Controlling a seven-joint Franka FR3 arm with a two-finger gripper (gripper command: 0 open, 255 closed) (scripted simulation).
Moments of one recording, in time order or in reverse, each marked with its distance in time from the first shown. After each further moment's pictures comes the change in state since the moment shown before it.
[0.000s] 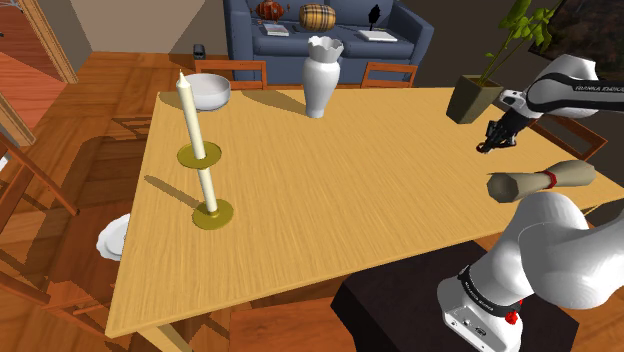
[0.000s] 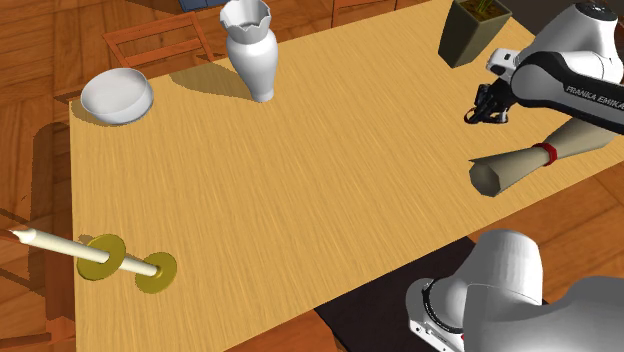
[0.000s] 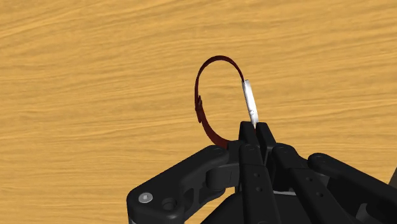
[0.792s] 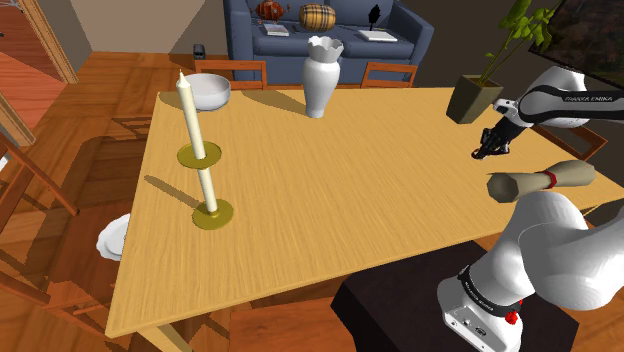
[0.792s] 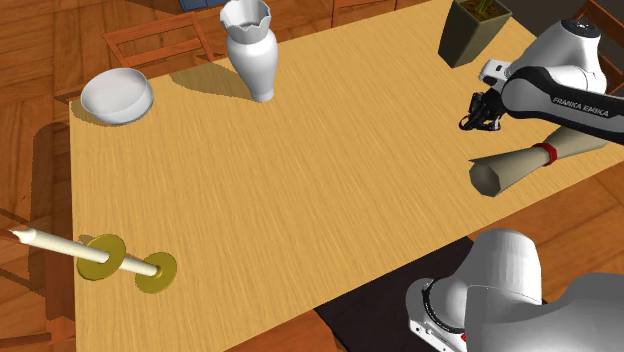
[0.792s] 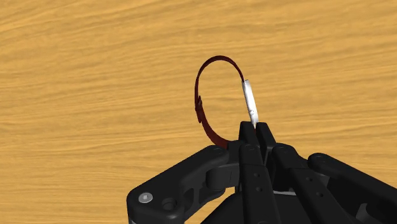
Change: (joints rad) arm 0.050 0.010 -0.089 -0.034 -0.034 0.078 0.010
